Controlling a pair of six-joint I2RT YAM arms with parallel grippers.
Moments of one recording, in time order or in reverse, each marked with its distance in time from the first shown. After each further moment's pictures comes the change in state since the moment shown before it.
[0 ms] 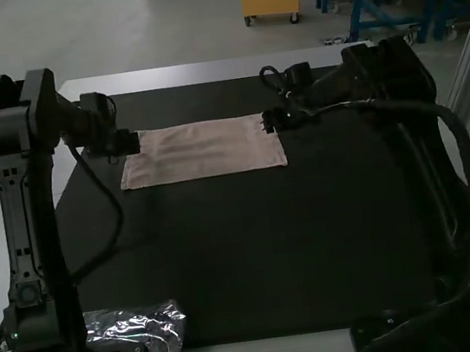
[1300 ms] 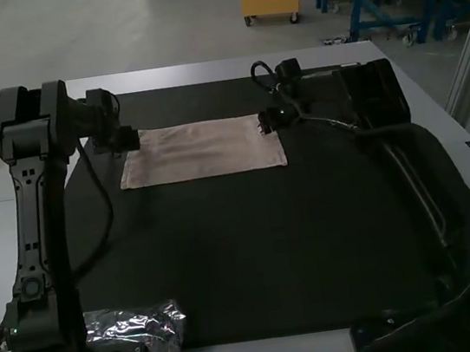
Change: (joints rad) left arm 0.009 0.198 0.335 -0.211 0.013 0.006; right arm 0.008 0.237 0.483 -0.425 -0.002 -0.106
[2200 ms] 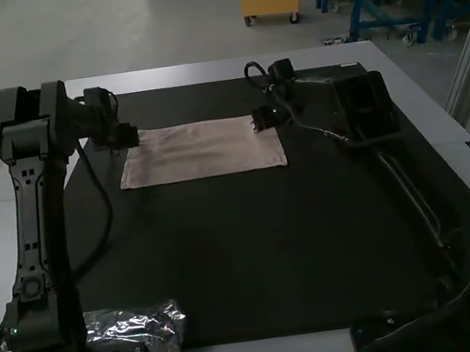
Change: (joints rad) left arm 0.005 0.000 -0.003 0.068 0.011 0.013; right arm 0.023 0.101 0.184 -0.026 -0.013 0.052
